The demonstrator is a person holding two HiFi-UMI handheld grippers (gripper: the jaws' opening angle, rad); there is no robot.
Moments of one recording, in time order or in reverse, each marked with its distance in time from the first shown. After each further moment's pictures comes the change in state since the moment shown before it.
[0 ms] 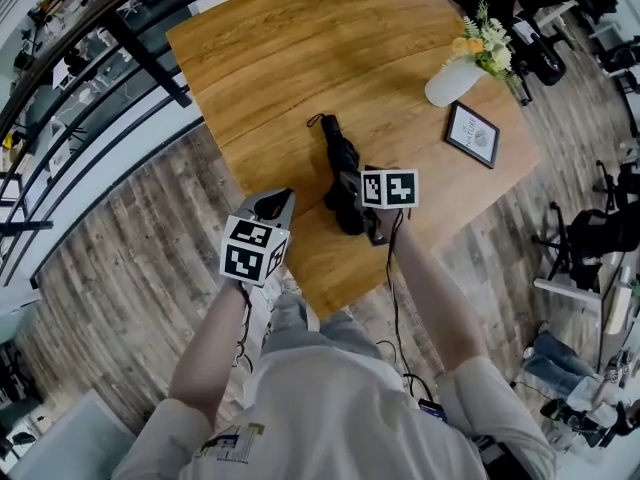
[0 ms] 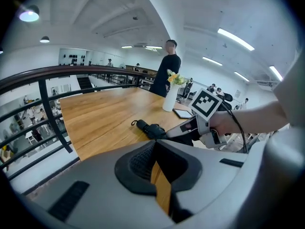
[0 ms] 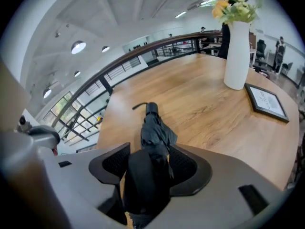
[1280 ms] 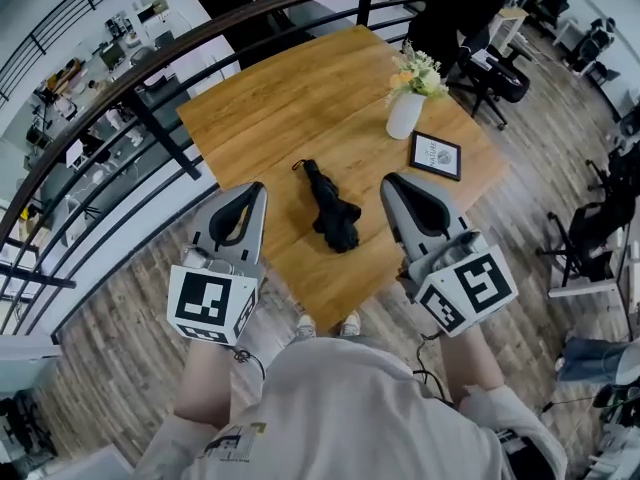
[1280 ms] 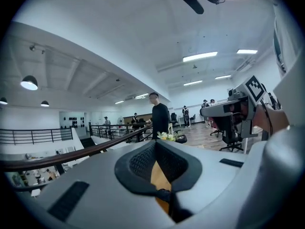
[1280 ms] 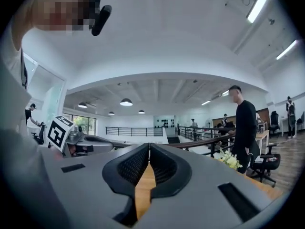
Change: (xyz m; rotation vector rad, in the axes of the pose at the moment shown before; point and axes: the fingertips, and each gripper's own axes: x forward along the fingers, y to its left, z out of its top) left arm -0.238 -0.124 0.207 0.406 -0.547 0.137; right arm -0.444 0.173 0.081 -0.458 -0.920 0.114
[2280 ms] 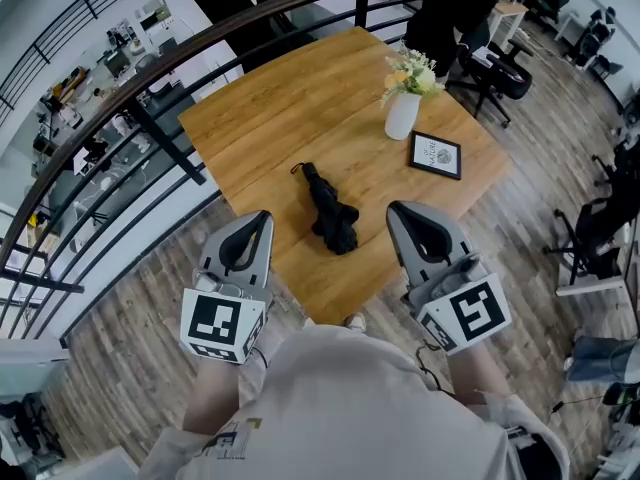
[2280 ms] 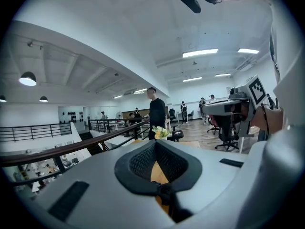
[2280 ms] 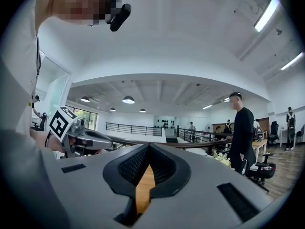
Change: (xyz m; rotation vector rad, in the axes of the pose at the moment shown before) left arm -0.006 -0.039 -0.020 -0.019 0.063 -0.020; right arm -0.039 -0.005 -0.021 -0.096 0.004 -0.004
